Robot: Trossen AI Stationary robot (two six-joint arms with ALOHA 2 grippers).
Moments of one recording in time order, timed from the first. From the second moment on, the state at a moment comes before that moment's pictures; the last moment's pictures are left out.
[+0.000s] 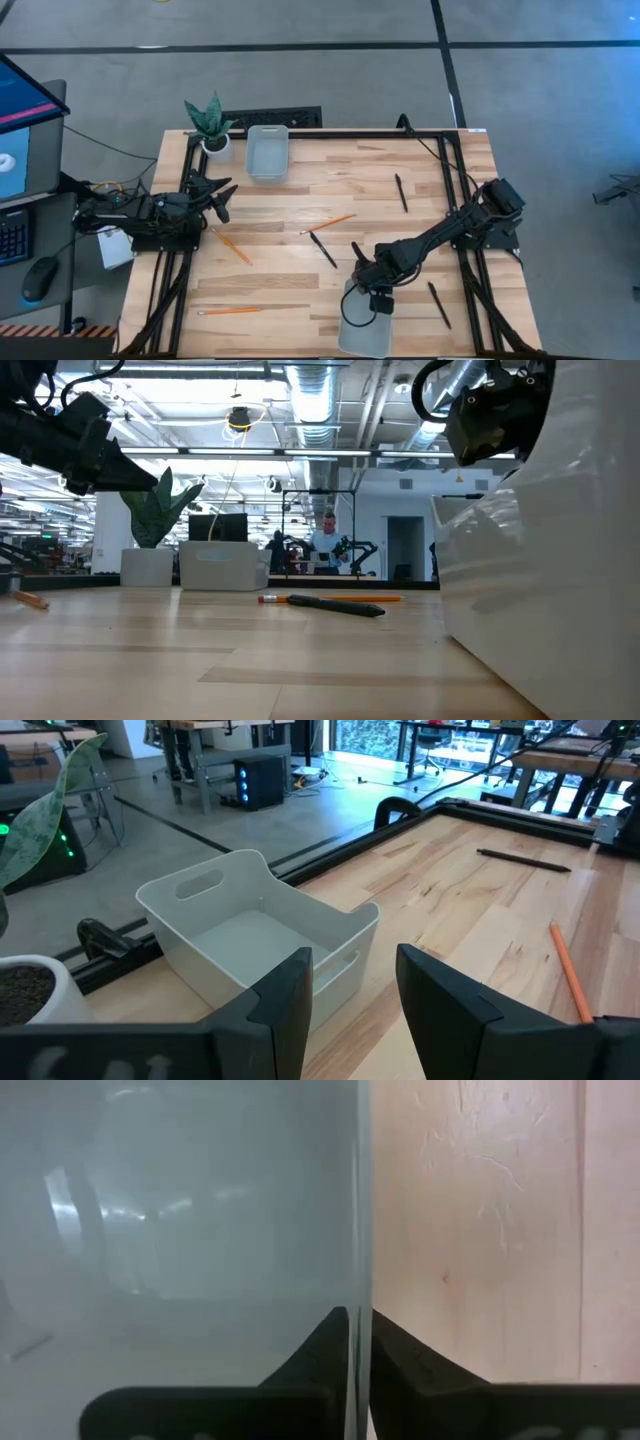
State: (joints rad) left arm -0.06 0.01 0.14 -0.41 -0.75 -0.24; right arm 0.48 1.80 1.16 -0.77 -0.13 0.62
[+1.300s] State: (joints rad) left arm -0.06 0.01 0.14 -0.41 -0.75 -0.24; right arm 0.48 1.80 1.16 -0.77 -0.11 0.62
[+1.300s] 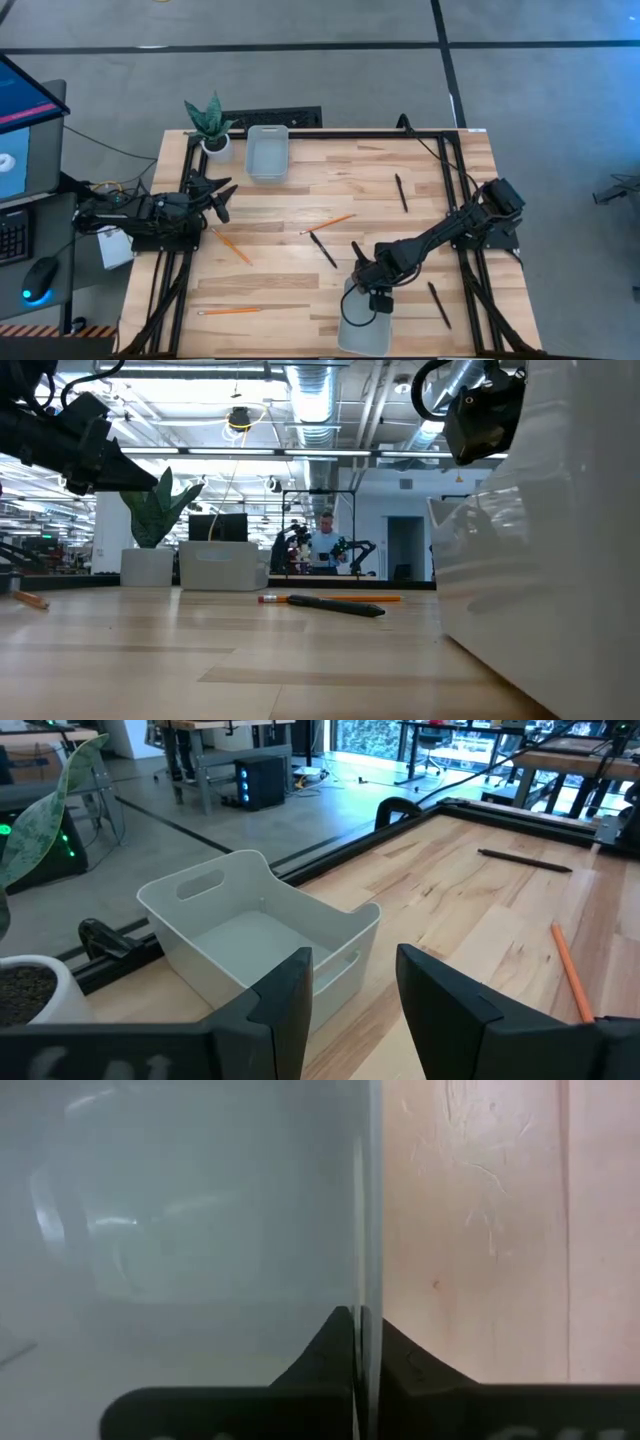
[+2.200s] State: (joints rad) left arm -0.06 0.01 0.14 -0.42 -0.75 -0.24; right arm 0.46 1.80 1.16 -0.71 -0.10 0.62
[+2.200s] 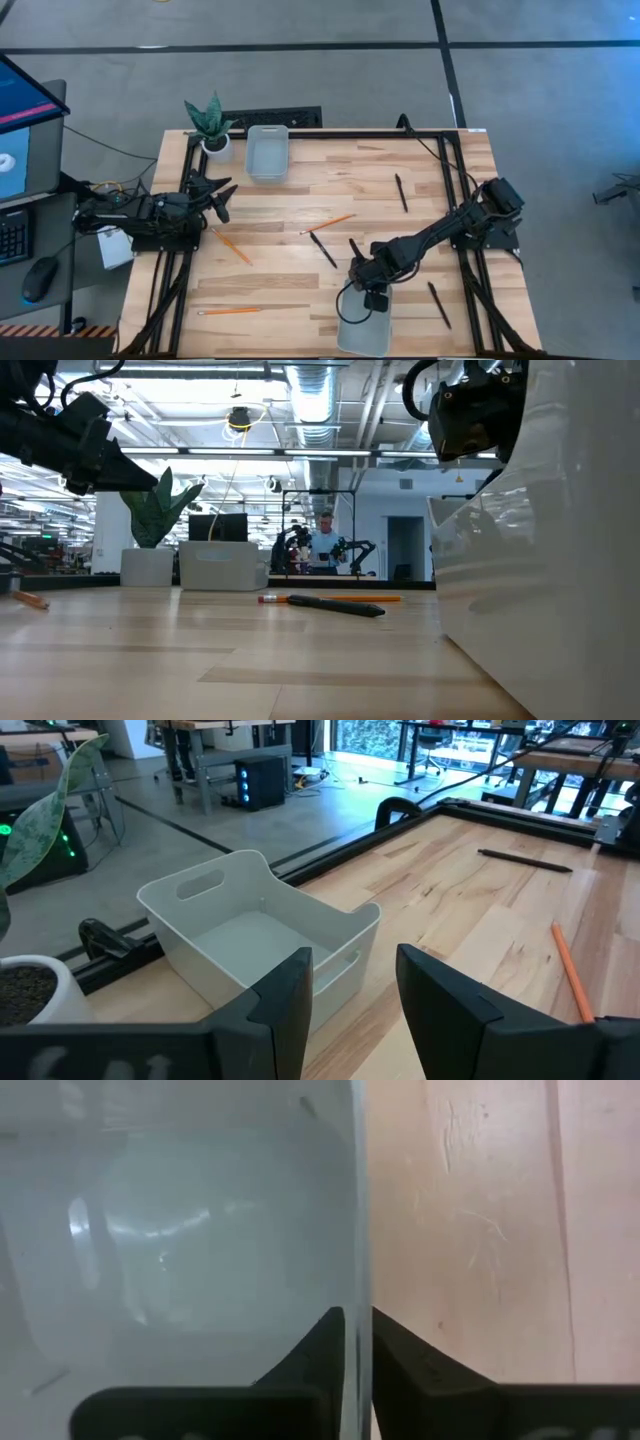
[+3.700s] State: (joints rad) left arm -0.06 0.01 0.14 -0.42 -0.78 -0.16; right arm 0.45 1.80 1.16 -0.71 -0.10 0.62
